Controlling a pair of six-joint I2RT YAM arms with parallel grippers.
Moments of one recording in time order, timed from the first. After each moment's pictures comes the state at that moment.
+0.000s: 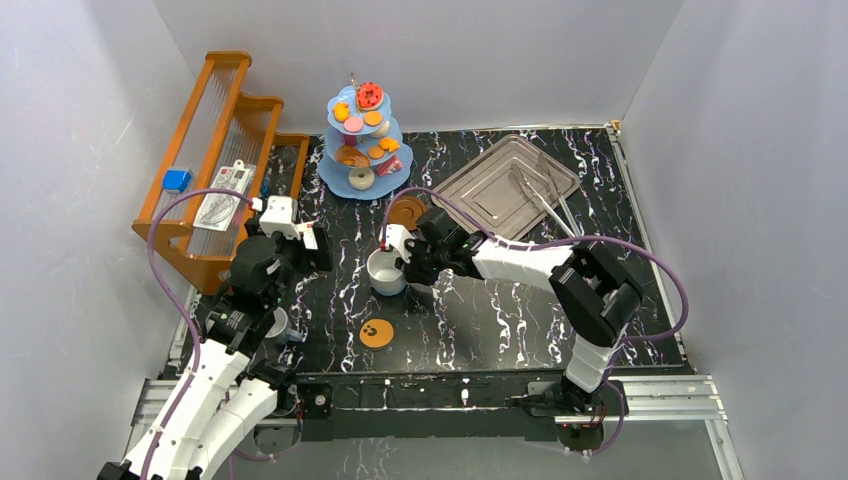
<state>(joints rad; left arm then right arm) -0.38 0.63 0.68 -0.33 -0.20 -0.12 0.87 1.76 1.08 -0.14 -0.35 -0.42</state>
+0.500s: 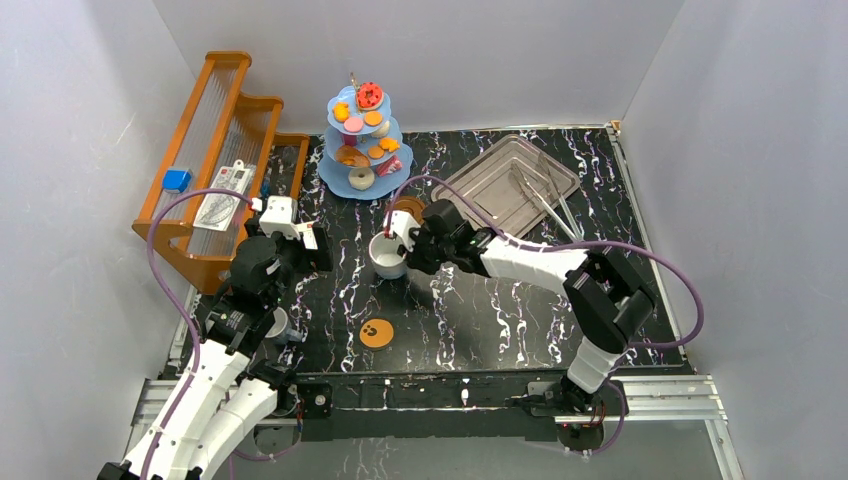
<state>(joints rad) -0.38 0.63 0.68 -0.33 -0.20 -0.12 0.86 1.70 1.07 -0.10 -0.27 -0.39</state>
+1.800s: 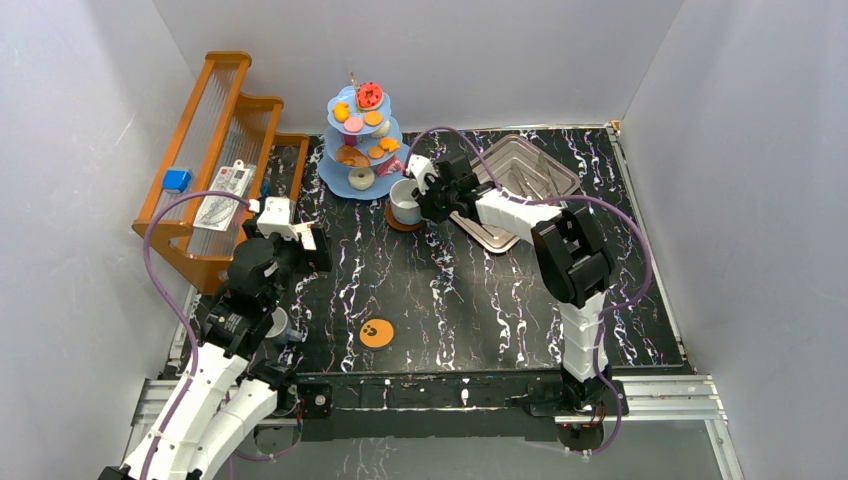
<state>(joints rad) -0.38 0.61 0.68 -0.33 -0.20 -0.12 0.61 2.03 1.47 -0.15 -0.27 -0.34</state>
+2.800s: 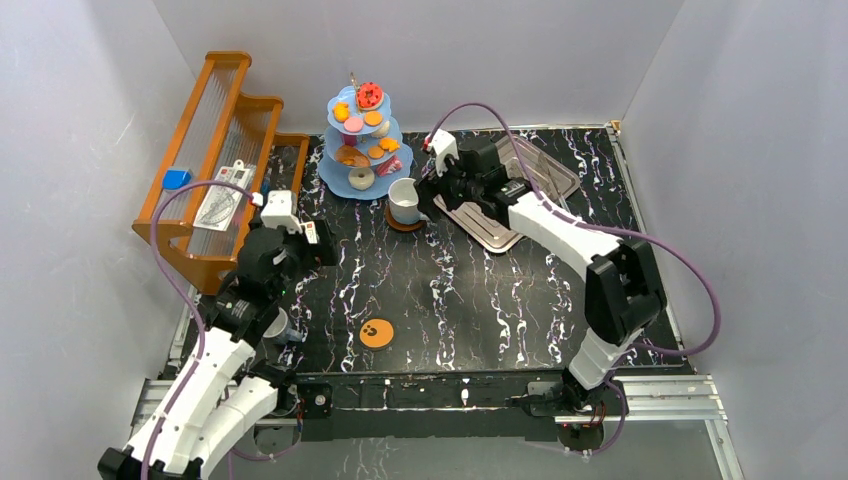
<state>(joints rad) -0.38 0.68 0.69 -0.33 -0.21 -0.21 0.61 1.72 1.36 -0.18 -0.25 -0.18</state>
